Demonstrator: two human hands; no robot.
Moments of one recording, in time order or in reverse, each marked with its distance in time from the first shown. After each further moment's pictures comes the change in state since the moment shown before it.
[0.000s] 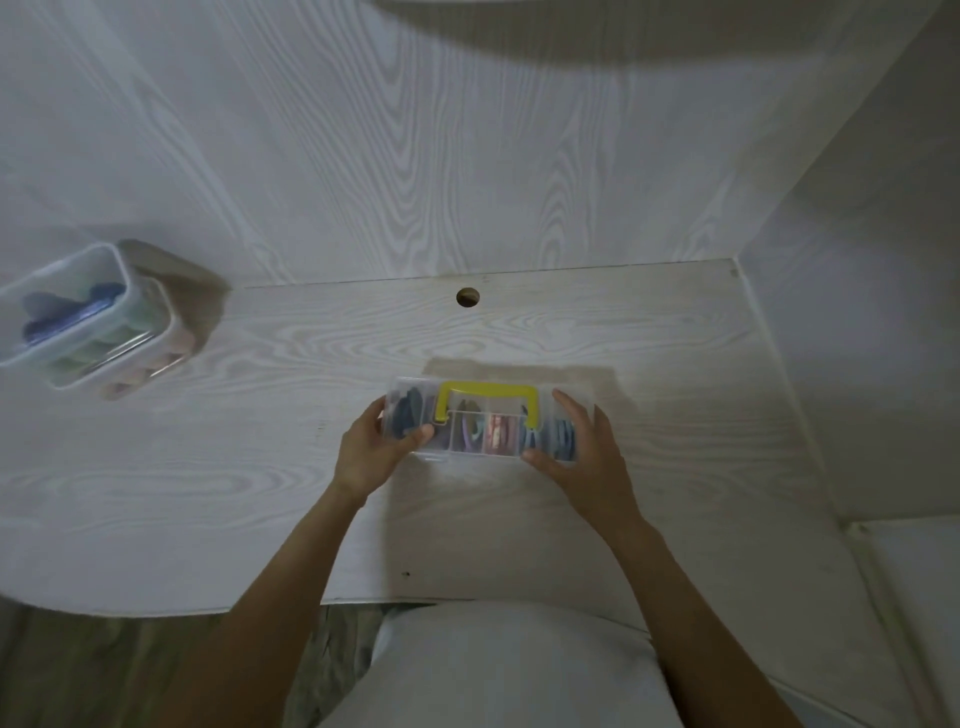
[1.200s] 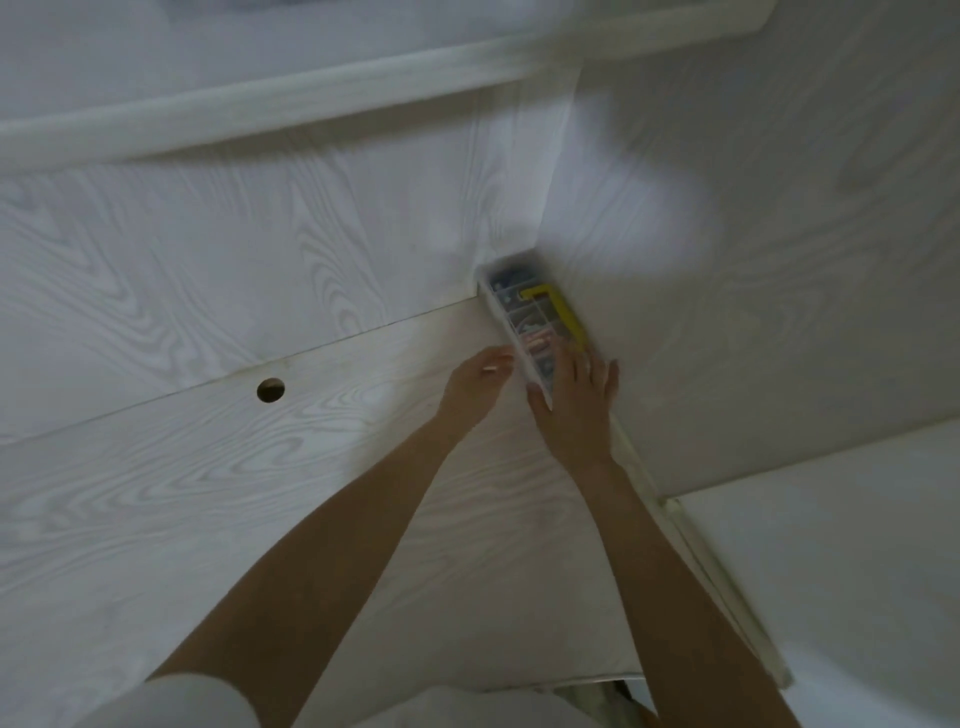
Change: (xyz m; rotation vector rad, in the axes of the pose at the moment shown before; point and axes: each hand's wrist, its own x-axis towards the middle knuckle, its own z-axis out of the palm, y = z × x) left_hand 0.055 0.229 0.248 -0.199 -0.527 0.286; right_hand 0.069 0.051 -0.161 -0.691 0.608 0.091
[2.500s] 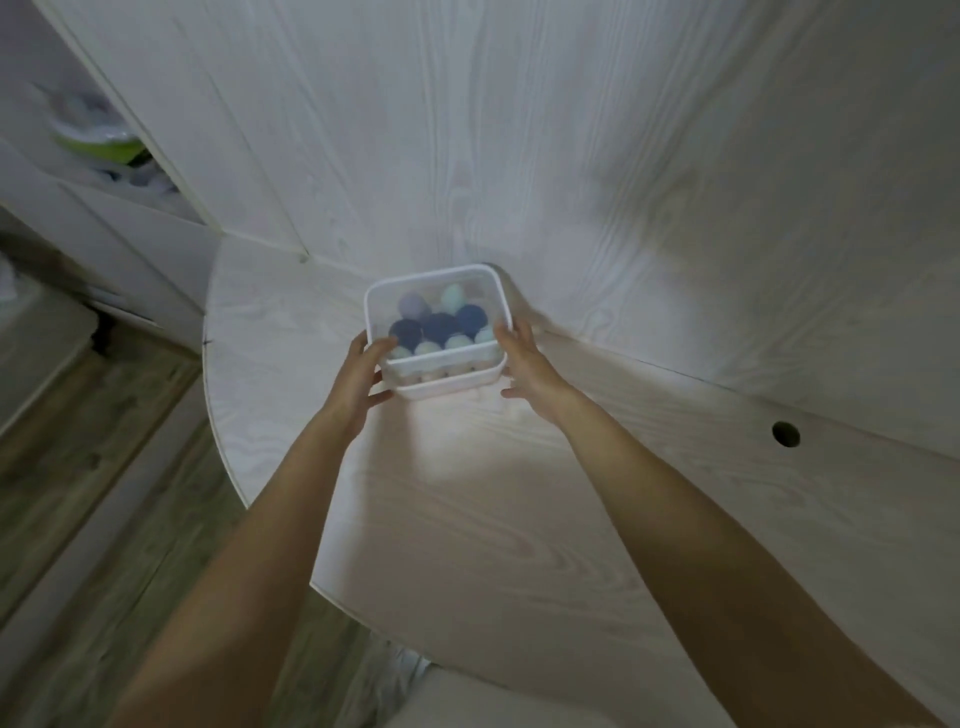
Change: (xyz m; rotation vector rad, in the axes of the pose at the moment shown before) left_hand -0.359 -0.214 -0.589 -0.592 0.876 -0.210; right_hand -0.162 -0.614 0.135 0.858 -1.284 -0.047
